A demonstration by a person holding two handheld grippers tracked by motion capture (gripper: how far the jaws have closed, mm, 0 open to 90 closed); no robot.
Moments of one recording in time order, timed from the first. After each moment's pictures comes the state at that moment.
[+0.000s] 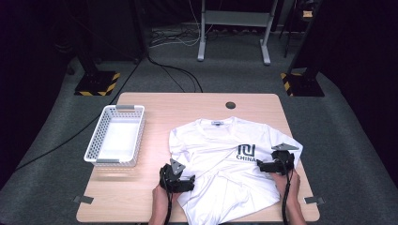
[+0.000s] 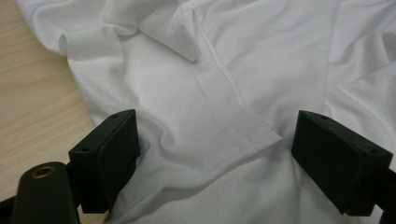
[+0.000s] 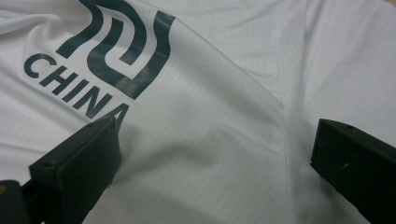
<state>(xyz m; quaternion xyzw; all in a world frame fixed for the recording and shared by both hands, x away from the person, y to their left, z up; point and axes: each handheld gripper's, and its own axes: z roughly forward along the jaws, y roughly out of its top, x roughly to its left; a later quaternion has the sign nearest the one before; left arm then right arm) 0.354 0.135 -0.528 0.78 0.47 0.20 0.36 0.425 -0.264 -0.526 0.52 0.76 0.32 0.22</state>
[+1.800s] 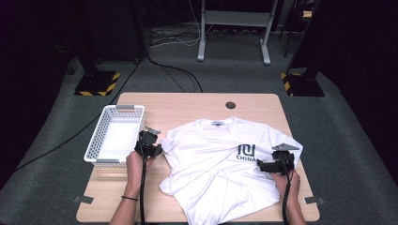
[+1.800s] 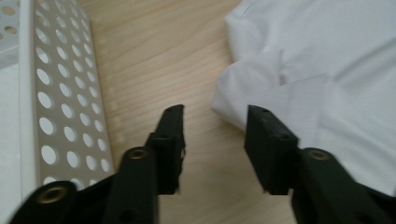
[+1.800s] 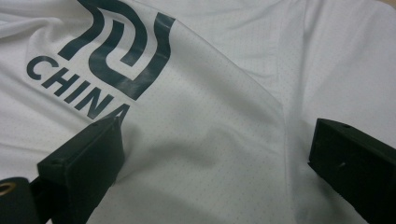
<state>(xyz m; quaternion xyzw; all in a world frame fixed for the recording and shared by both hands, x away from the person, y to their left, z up) 0.446 0.213 -0.476 0.77 0.53 0.25 0.25 0.425 -0.265 -0.526 0.52 0.76 0.32 0.22</state>
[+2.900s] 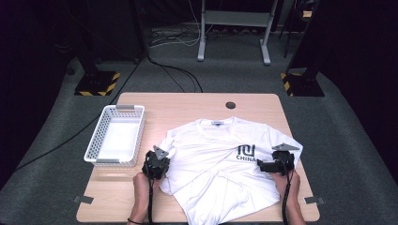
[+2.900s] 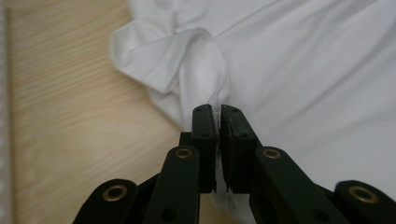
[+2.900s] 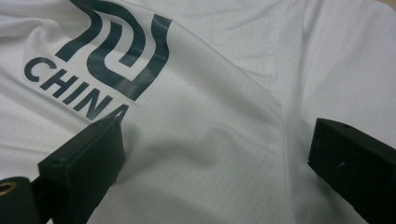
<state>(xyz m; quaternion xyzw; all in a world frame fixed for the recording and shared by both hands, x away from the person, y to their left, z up) 0.386 0.199 -0.506 0.78 0.49 0.24 0.31 0.424 -0.265 -0.526 0.53 0.76 0.32 0.22</state>
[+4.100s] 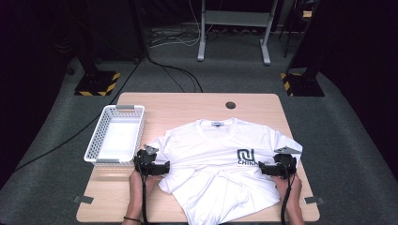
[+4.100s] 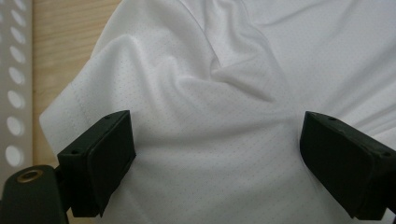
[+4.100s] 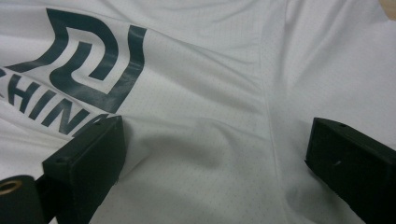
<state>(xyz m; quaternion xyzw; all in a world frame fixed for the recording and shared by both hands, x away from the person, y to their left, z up) 0.404 0.217 -0.522 0.75 0.55 0.21 0.30 0.410 -0.267 -0.526 0.54 0.74 0.32 0.23</state>
